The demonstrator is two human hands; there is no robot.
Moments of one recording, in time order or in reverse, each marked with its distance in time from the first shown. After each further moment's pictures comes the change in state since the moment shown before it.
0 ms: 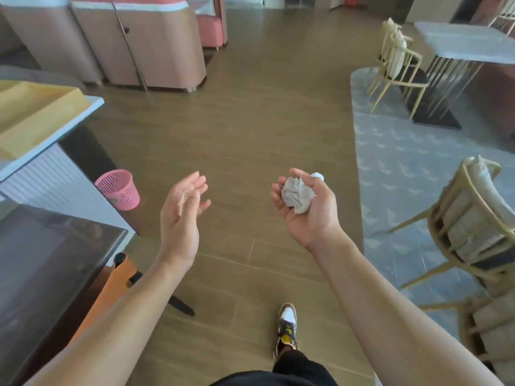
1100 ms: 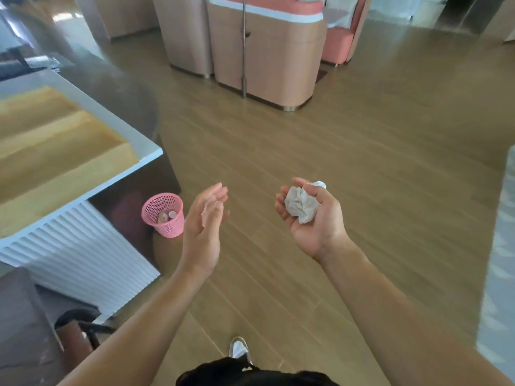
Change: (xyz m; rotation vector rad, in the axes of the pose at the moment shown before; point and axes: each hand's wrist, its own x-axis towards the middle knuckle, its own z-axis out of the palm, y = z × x) left_hand 0.578 -0.156 -0.039 0.057 0.420 0.020; right_hand 0.628 0.050 0.312 -0.225 -0.269 0.385
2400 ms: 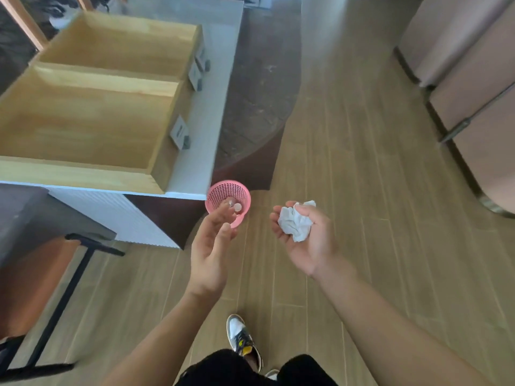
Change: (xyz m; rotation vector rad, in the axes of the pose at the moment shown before) left_hand 0.378 -0.182 0.008 0.089 0.962 -0.096; right_hand 0.553 0.065 0.217 -0.466 -0.586 0.768
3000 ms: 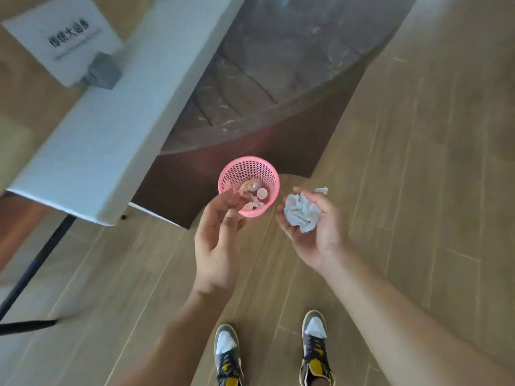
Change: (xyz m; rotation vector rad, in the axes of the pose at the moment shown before) left_hand 0.157 -0.223 0.062 -0.001 0.374 -0.047; right_hand 0.307 0.050 -0.099 -0.018 -0.057 0.253
